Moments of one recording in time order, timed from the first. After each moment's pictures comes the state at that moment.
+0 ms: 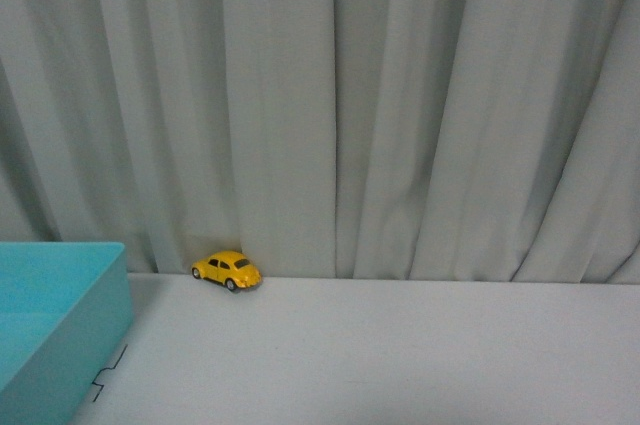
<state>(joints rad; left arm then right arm) 0.00 0.01 0.01 0.00 0.00 0.00 0.00 0.00 0.01 -0.01 0.00 -0.01</state>
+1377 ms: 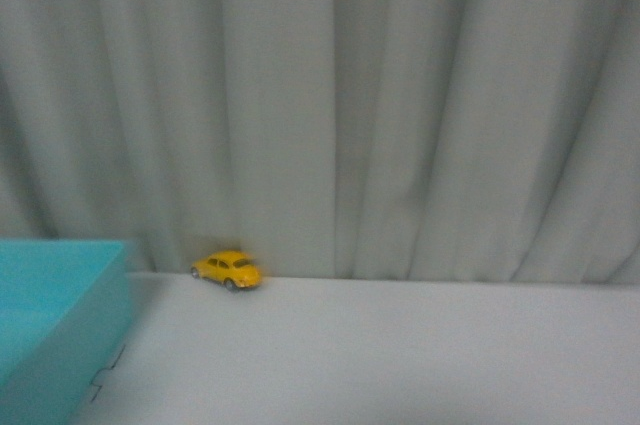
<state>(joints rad) 0.20 0.84 0.33 0.12 0.01 -0.20 0.00 0.00 0.01 0.00 0.00 -0.02</state>
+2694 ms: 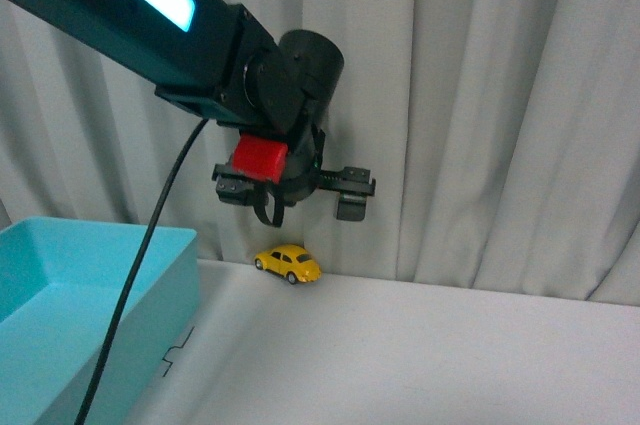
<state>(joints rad) -0.28 2.29 1.75 -0.24 -0.31 -0.16 0.00 0.00 0.01 0.00 0.00 -0.01</state>
